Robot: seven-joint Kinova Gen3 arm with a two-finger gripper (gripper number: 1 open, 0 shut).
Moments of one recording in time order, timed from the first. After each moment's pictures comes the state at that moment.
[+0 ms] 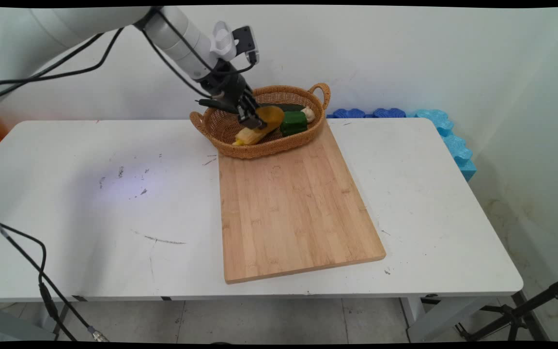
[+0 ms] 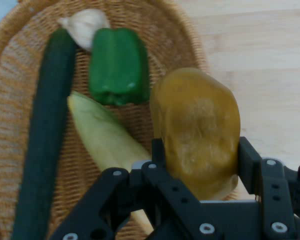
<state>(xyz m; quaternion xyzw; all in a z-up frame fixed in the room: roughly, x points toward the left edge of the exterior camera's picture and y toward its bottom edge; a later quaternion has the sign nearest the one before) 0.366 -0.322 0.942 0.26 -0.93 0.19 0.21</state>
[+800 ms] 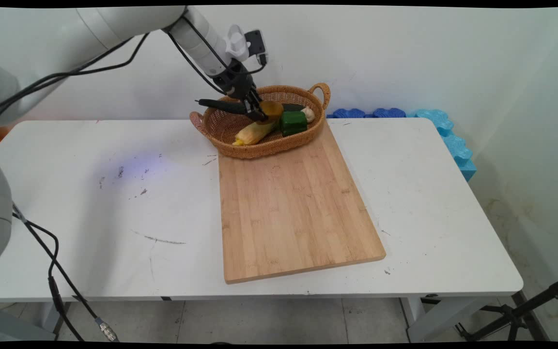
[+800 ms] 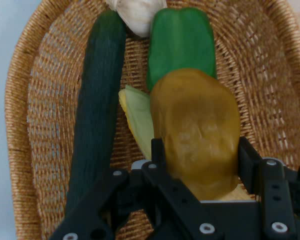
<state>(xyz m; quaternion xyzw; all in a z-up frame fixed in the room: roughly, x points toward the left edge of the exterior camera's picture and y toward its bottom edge) 0.374 -0.387 0.909 0.25 -0.93 0.20 0.17</state>
